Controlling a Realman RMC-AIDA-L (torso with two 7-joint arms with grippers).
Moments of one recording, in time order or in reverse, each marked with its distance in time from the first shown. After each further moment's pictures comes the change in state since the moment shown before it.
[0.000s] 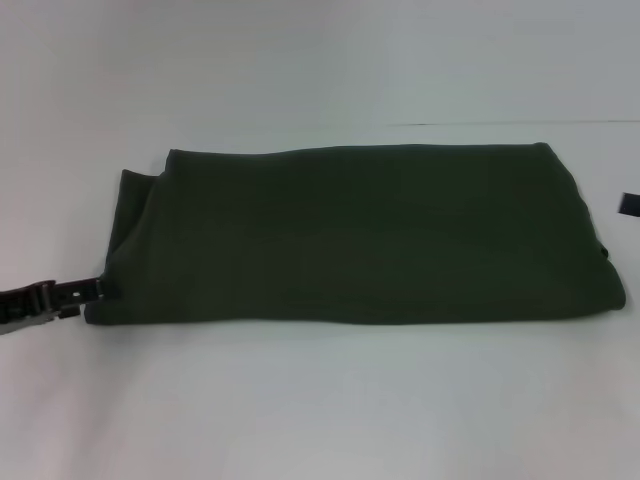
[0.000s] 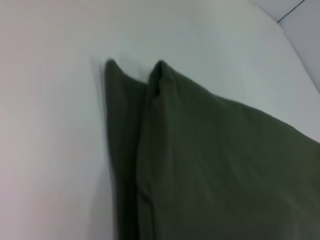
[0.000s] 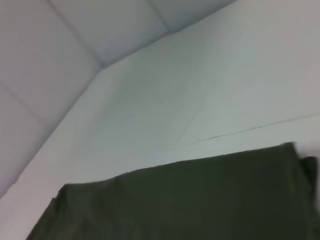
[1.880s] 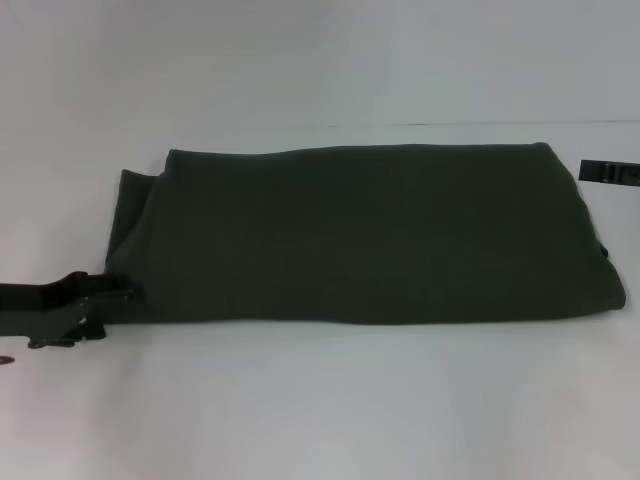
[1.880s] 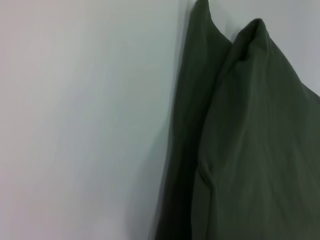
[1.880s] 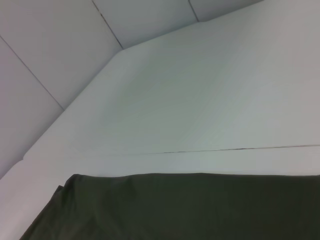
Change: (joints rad) left arm -0.148 0.067 0.007 -0.236 0.179 -0.135 -0.345; right arm 0.093 -0.017 -0.121 -0.015 0.003 0.047 0.029
